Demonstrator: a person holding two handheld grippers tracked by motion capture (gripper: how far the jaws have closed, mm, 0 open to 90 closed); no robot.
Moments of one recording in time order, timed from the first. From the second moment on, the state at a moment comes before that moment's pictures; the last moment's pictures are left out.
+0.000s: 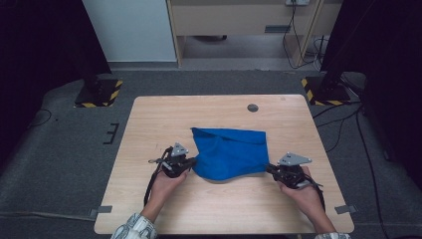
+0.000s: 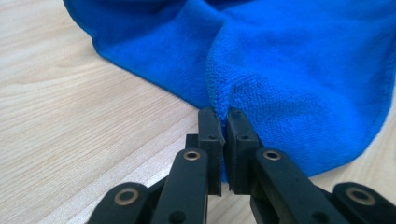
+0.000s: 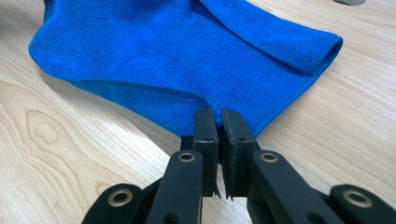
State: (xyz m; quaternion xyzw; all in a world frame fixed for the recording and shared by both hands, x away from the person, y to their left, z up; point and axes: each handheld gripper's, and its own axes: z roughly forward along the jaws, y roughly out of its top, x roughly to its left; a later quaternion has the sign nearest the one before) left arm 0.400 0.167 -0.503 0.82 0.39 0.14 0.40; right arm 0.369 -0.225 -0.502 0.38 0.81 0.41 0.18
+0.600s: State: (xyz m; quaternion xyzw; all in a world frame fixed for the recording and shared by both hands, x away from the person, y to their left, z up) left arm 0.415 0.155 -0.514 0.81 0.40 0.13 0.40; right arm 0.354 -0.225 -0.503 0.37 0.82 0.40 0.19
